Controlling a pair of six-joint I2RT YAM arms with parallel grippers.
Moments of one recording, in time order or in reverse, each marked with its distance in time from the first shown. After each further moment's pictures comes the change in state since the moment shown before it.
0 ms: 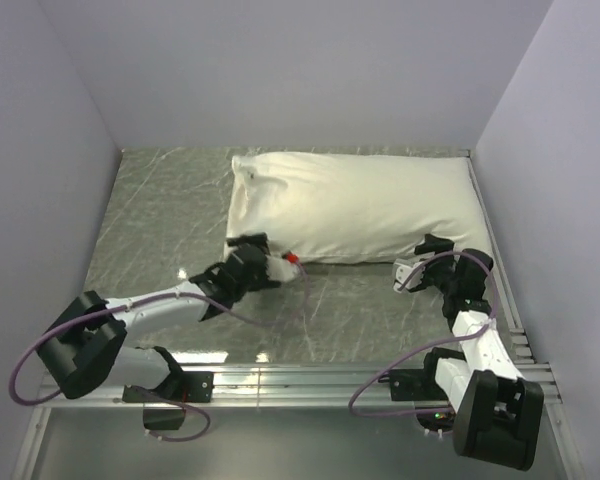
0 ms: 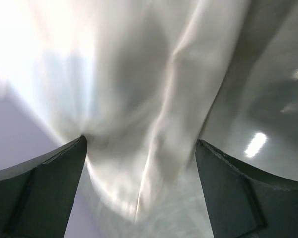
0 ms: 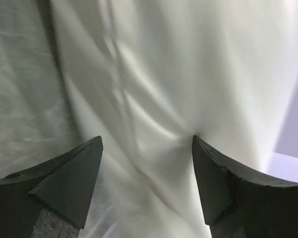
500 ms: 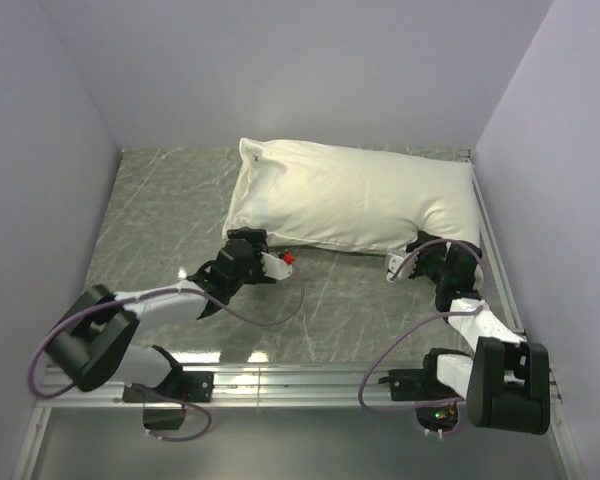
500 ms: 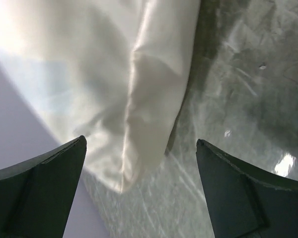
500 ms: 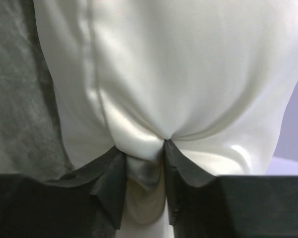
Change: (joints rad) left arm 0.165 0.009 -0.060 0.216 0.139 0.191; right arm 0.094 0.178 0.014 0.256 0.074 0.045
